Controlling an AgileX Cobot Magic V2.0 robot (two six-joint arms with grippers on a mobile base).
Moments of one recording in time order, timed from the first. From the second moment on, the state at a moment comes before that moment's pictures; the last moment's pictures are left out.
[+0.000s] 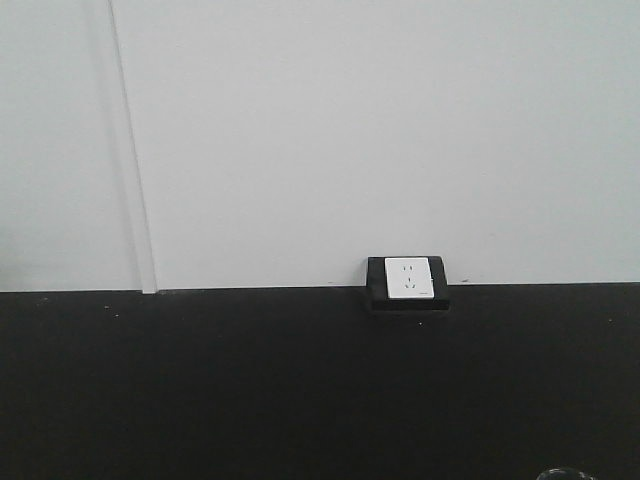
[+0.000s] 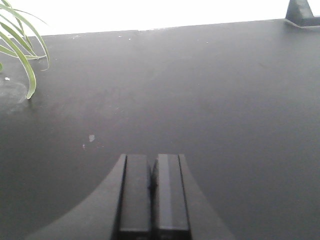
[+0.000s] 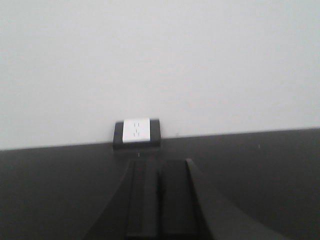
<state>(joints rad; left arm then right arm) -0.07 -0.01 0.03 -0.02 0.01 0.05 0.02 0.00 -0.04 -0.08 0.01 0.13</state>
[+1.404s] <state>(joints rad) -0.07 -0.01 0.03 -0.02 0.01 0.05 0.02 1.10 -0.29 0.10 -0.21 0.16</state>
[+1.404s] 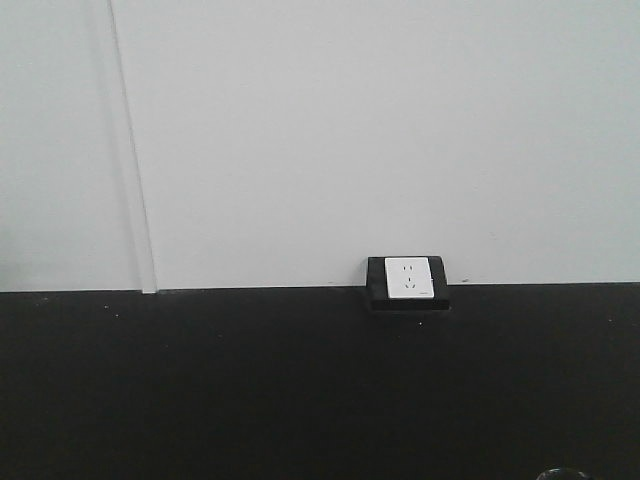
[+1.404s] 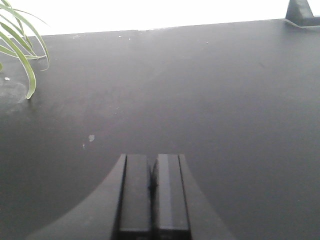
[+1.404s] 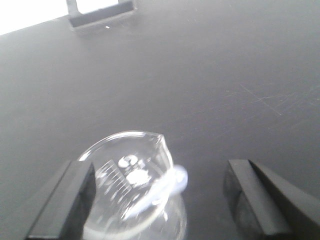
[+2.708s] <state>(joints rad) -0.07 -0.01 0.03 -0.02 0.01 0.05 0.02 1.16 -0.30 -0.01 -0.37 0.16</state>
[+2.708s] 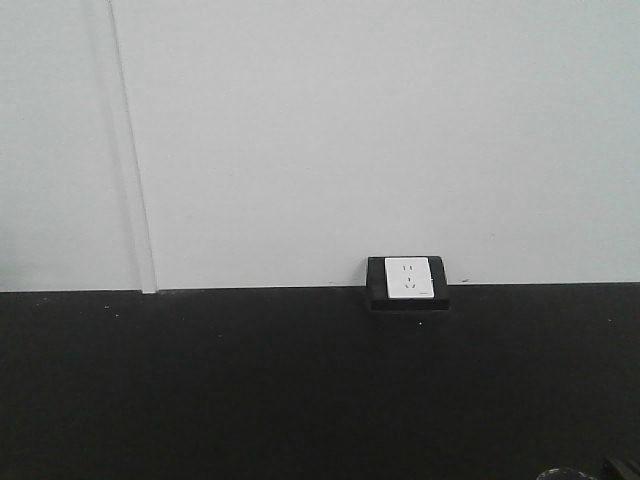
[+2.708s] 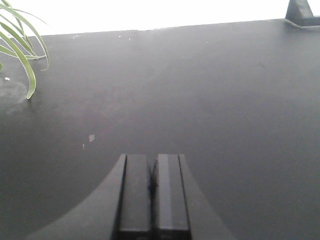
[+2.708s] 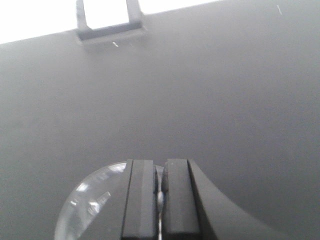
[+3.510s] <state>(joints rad) -0.07 -0.01 0.03 -0.02 0.01 0.05 0.02 0.42 -0.40 -0.12 0.23 0.09</state>
